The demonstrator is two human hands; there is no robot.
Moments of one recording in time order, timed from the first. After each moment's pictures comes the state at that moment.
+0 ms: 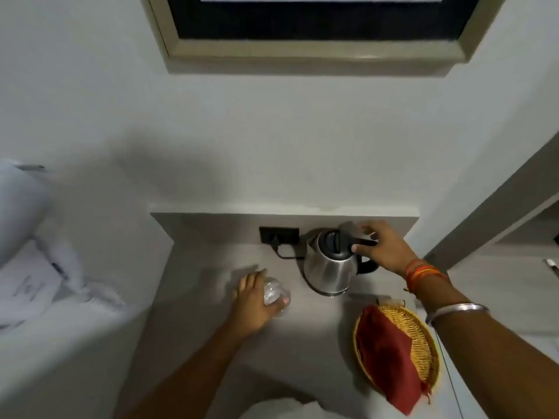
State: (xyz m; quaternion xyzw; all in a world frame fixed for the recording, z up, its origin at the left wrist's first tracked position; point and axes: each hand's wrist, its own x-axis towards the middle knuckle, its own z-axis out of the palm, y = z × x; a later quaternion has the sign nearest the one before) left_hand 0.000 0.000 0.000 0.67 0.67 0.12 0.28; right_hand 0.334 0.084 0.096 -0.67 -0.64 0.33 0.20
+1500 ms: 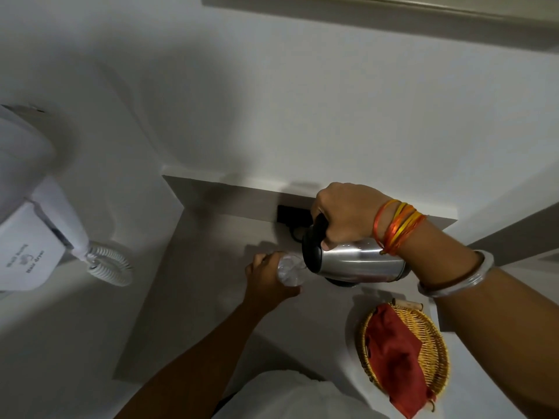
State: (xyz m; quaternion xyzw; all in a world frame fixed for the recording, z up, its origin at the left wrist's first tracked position) left_hand 0.007 0.023 -0.026 0.62 0.71 0.16 0.30; right_hand 0.179 0.128 0.217 -0.44 -0.87 0.17 -0.12
